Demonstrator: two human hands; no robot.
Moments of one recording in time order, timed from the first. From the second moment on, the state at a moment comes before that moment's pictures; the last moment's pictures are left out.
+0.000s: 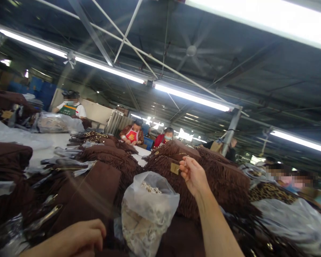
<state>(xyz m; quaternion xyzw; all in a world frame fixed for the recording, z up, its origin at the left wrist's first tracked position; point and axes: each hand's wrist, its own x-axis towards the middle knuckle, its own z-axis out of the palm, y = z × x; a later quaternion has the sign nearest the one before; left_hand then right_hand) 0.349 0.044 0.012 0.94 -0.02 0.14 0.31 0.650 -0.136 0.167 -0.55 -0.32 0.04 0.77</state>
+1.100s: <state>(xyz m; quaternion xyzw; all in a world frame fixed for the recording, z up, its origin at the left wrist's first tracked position) 0.370 -0.007 -0.060 0.94 -0.13 0.07 0.30 0.489 -0.203 -0.077 -0.78 -0.51 0.24 0.27</state>
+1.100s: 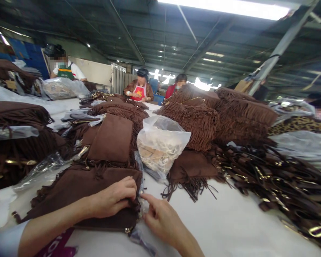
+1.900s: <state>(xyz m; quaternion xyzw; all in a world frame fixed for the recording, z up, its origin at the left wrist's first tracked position) 0.379 -0.068 -0.062 0.98 -0.01 0.06 0.20 0.520 -0.200 -0.045 -0.84 -0.48 0.20 0.17</state>
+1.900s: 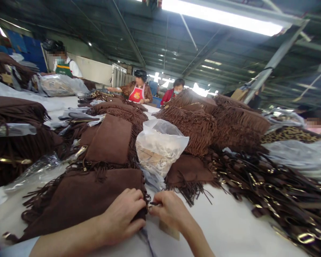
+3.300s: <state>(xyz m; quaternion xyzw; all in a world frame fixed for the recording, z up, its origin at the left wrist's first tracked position) 0.411 -0.043 -0.076 0.79 0.18 0.02 0.59 0.494 -0.205 -0.099 -0.80 -0.37 0.14 0.45</state>
